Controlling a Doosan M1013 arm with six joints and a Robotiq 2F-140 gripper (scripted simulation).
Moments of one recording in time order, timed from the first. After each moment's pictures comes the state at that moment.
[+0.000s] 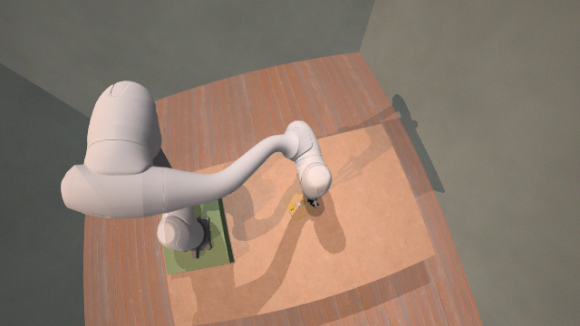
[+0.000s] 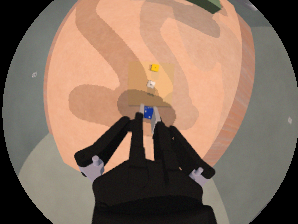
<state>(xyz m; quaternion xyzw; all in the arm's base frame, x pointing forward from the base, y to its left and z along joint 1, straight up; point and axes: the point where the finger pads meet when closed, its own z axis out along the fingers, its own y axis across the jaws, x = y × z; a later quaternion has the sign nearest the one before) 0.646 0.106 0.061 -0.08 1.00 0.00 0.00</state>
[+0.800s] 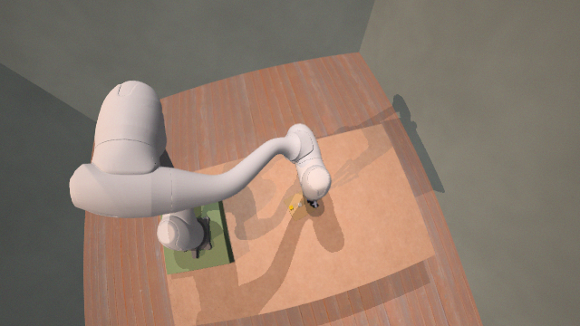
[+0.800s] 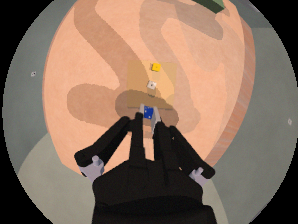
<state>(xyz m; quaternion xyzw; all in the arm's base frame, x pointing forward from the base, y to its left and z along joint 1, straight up) 0.647 0.105 0.041 -0.08 1.00 0.00 0.00</state>
